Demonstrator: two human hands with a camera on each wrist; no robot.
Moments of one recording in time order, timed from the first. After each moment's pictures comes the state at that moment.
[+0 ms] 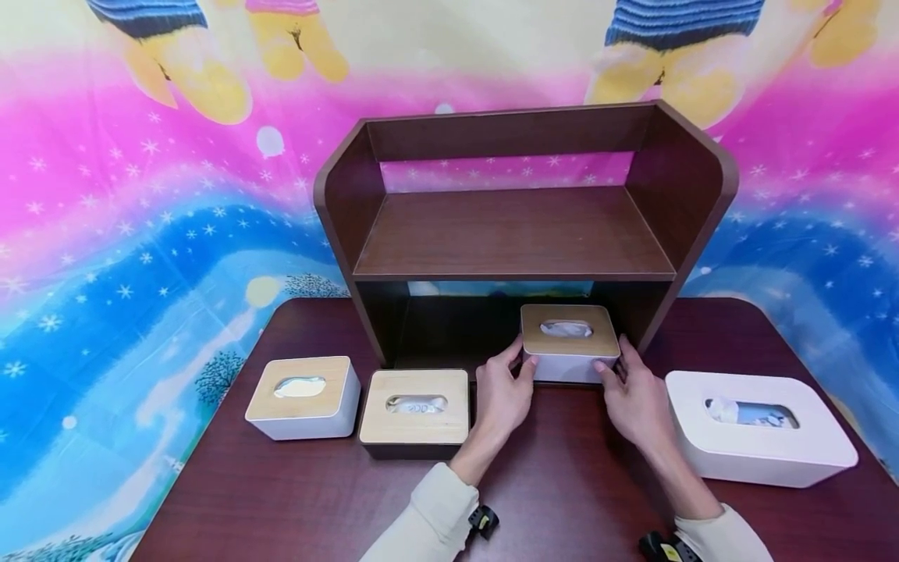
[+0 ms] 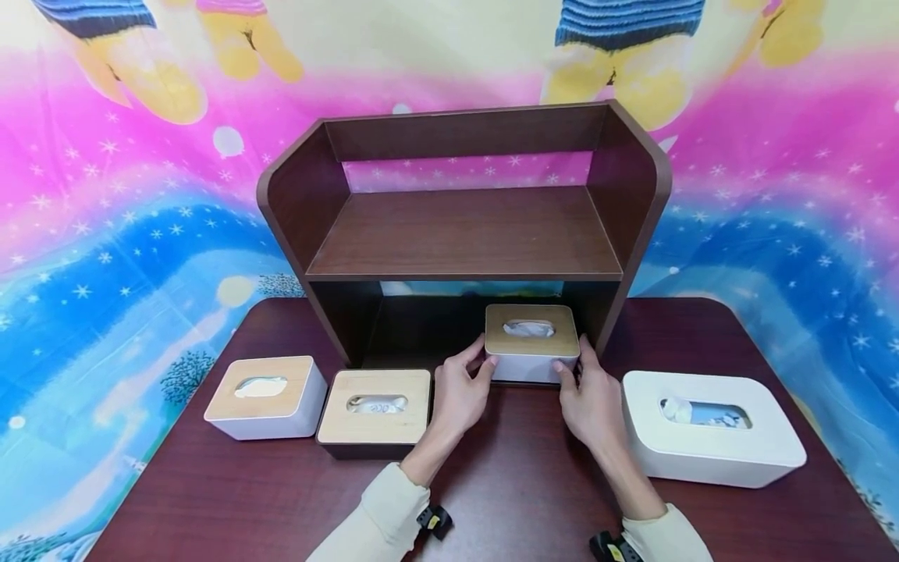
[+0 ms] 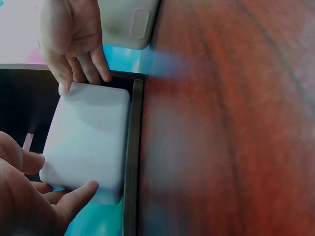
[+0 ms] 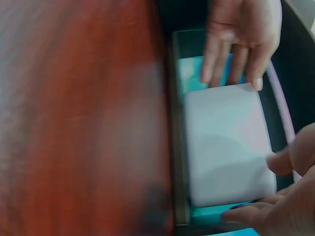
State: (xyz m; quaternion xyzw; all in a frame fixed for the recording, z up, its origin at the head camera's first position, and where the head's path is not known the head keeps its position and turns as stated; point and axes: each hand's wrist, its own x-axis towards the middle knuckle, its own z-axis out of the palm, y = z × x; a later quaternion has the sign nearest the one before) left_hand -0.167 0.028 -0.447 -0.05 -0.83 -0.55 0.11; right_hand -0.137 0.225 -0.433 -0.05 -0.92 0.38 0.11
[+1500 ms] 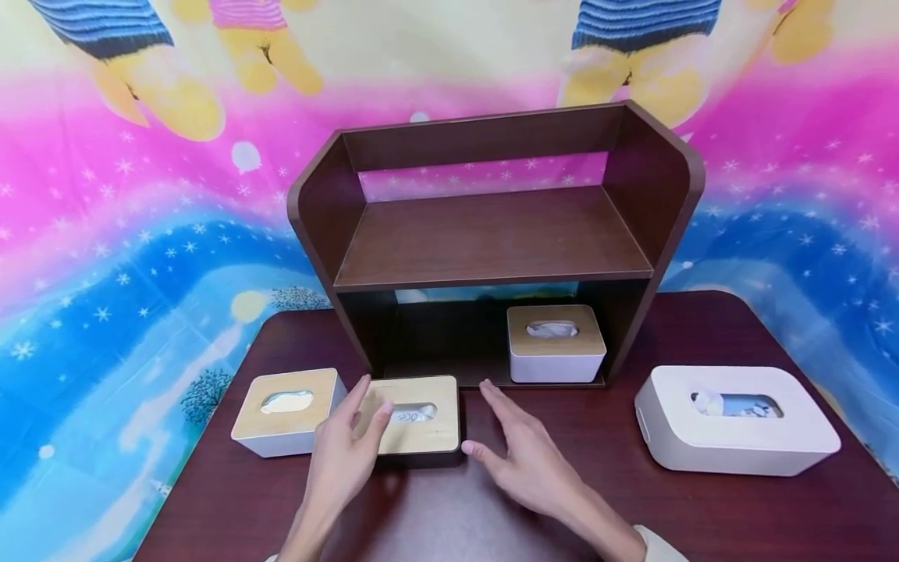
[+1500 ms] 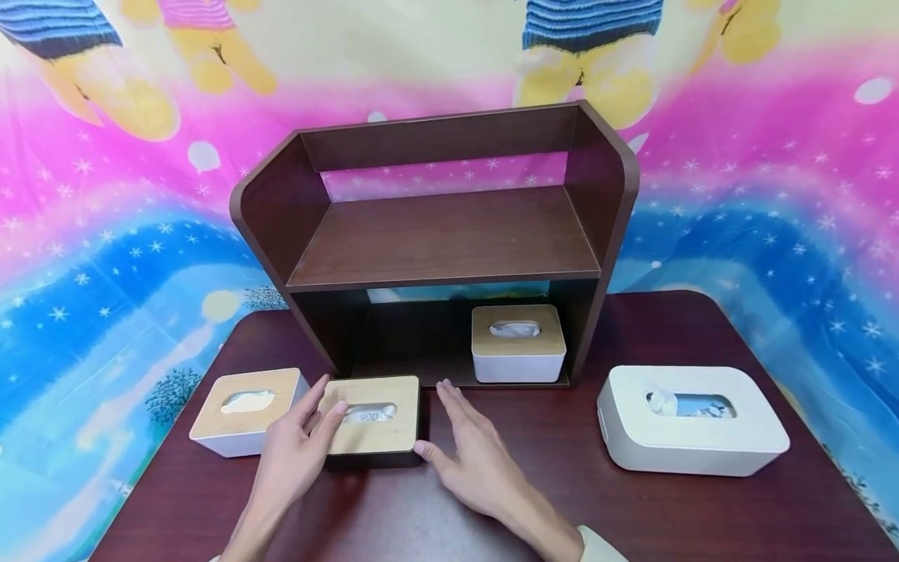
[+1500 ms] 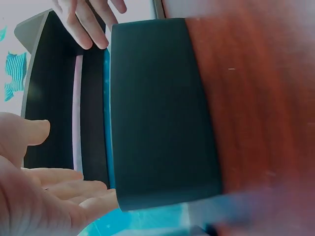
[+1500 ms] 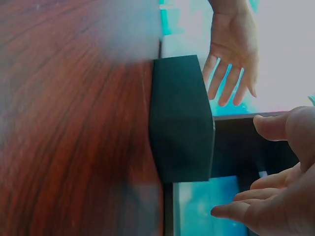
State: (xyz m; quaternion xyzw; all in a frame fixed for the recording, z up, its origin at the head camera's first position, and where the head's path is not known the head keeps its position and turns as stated) left_hand -0.093 -0.158 -0.415 0.00 -0.90 -0.43 0.09; right_hand -0.078 0.107 -0.422 0.13 -0.90 0.42 0.00
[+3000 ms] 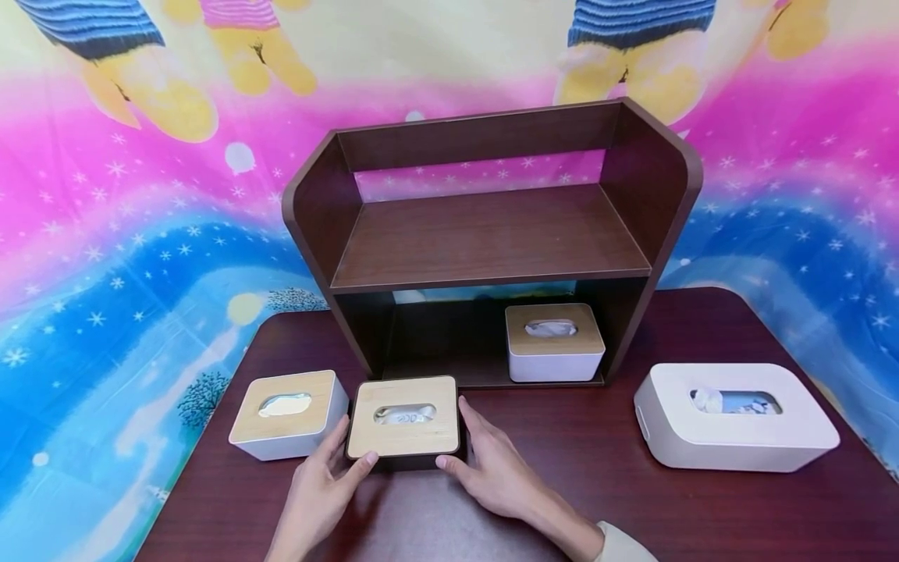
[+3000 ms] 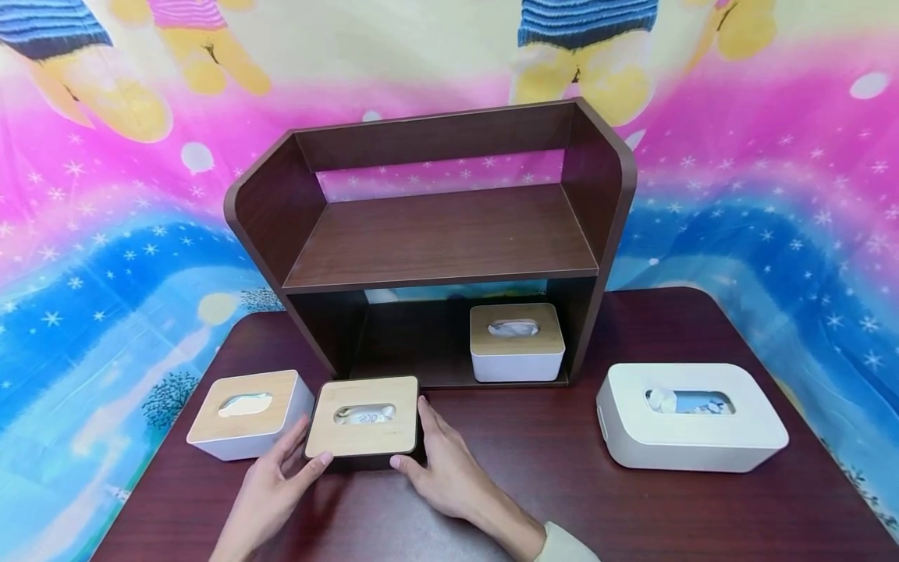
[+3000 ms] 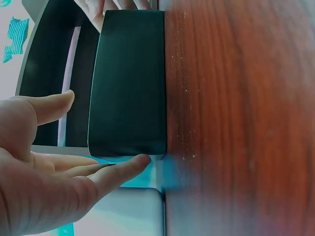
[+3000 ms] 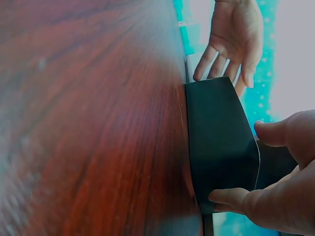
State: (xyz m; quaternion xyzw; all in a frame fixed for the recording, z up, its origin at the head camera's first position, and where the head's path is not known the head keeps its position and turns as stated) left_hand -0.065 -0.193 -0.443 0.04 -0.88 -0.47 0.00; right_hand -0.084 0.073 -0.451 0.14 -0.88 0.45 -0.05
